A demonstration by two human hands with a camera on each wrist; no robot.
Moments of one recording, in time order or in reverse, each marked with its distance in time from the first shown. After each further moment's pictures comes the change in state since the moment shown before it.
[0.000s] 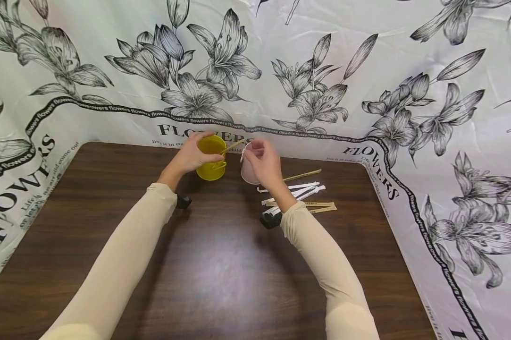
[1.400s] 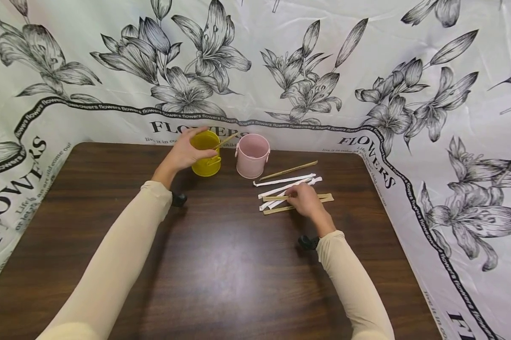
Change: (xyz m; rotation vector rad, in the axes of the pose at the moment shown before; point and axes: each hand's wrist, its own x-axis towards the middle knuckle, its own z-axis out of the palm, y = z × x) left_hand 0.000 0.001 0.002 -0.027 -0.003 0.013; right_hand -0.080 0.121 -0.093 -0.554 -0.366 0.037
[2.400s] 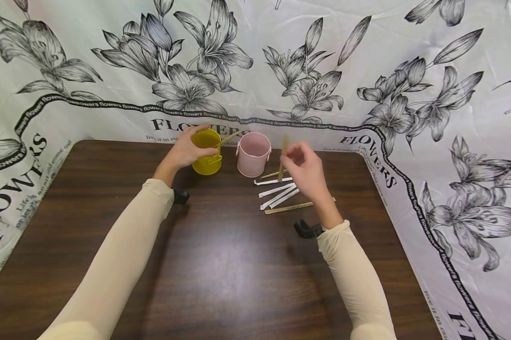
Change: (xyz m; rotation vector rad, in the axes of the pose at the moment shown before) left_hand 0.002 -0.004 0.000 0.015 -0.002 -0.010; right_hand 0.006 -0.083 -0.070 0.532 0.413 -0.097
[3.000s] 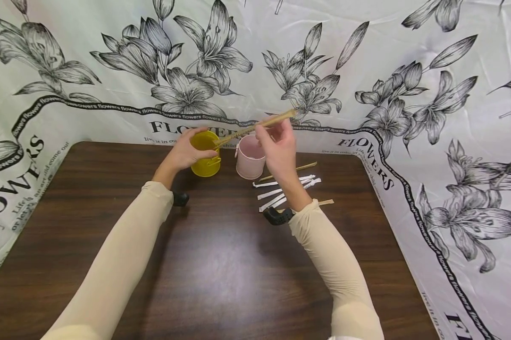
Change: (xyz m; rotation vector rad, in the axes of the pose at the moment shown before) left_hand 0.001 0.003 0.001 -0.007 0.016 0.010; right_hand 0.045 -0.058 0.059 0.571 0.191 -0.136
